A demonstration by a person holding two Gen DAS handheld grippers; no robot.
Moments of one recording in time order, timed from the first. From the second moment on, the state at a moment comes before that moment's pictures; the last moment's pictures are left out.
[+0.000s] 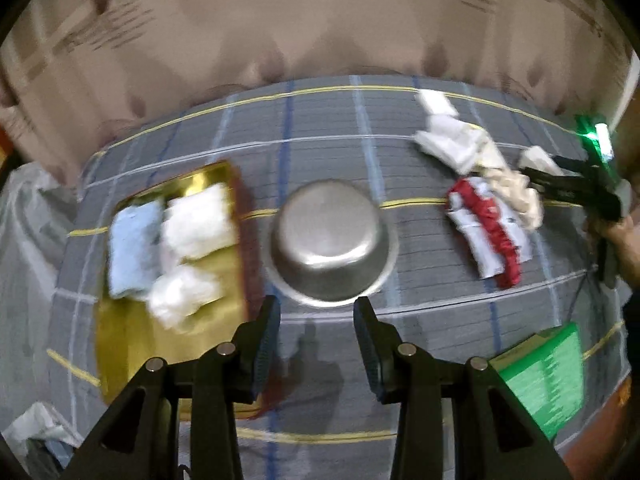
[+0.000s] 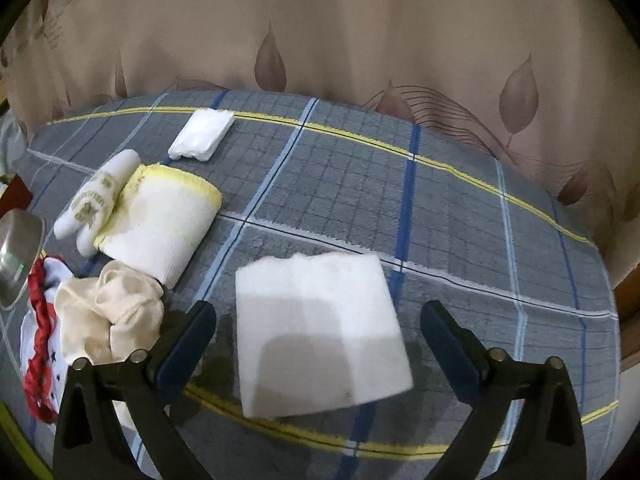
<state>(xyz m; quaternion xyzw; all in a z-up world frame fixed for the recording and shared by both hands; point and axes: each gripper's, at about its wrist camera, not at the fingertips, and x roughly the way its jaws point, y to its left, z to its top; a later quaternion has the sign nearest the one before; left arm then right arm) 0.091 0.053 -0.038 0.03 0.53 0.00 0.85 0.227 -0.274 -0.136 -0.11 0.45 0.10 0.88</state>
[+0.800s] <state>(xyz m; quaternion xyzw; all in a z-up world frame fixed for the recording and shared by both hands) 0.140 -0.049 -0.054 -0.04 0.57 -0.14 0.81 0.093 -0.303 -0.098 -0.01 0.40 0.06 0.91</state>
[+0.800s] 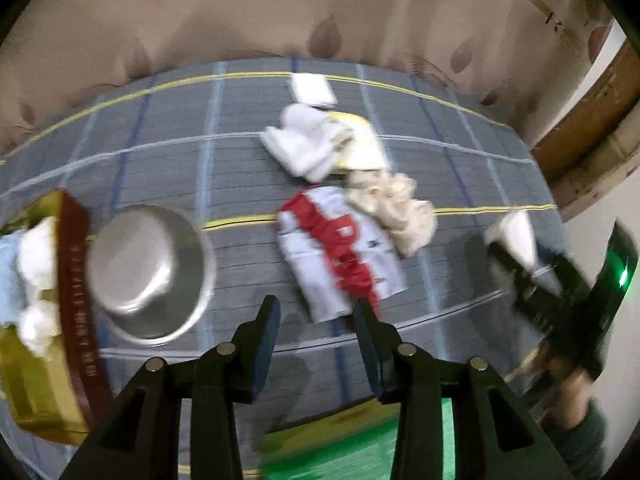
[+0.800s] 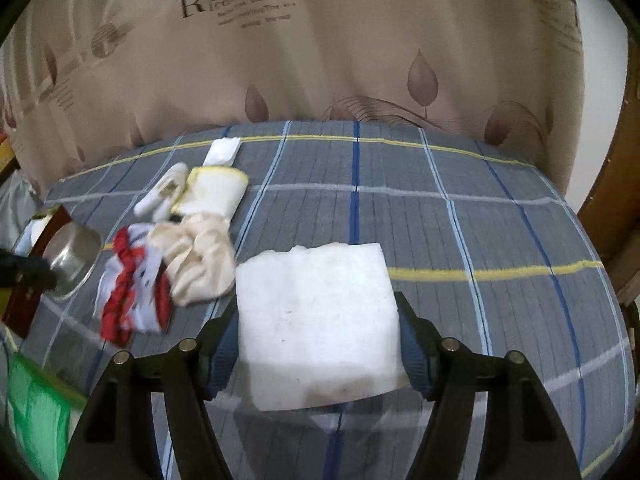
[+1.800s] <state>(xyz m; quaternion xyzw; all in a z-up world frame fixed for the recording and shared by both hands) 0.207 -0.077 -0.124 -0.05 0.63 -0.11 0.76 0.086 -0.306 -0.138 0.04 0.43 0.06 0.90</state>
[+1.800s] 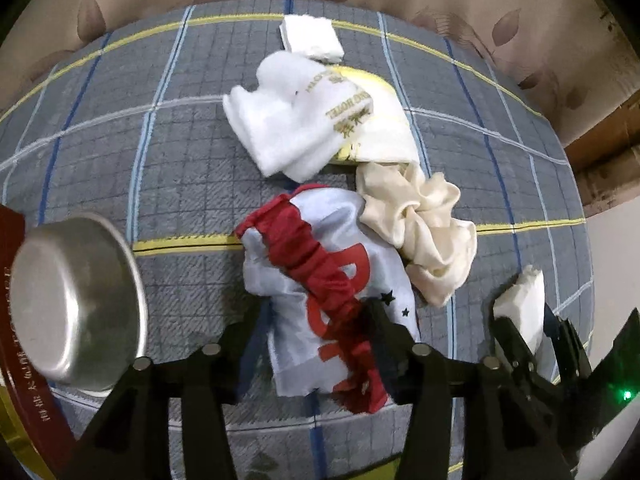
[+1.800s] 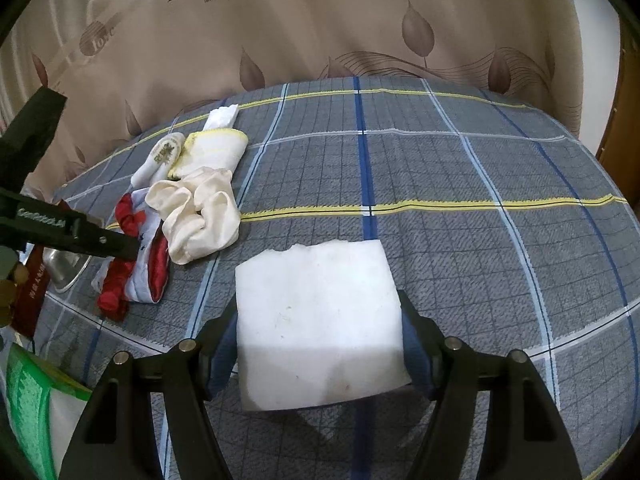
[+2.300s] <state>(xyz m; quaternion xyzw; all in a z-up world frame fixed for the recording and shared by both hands) 0.194 -0.067 -0.108 -0.04 0.62 -0.15 0.77 0.086 -0.306 -0.138 0.05 0.43 0.06 0.90</state>
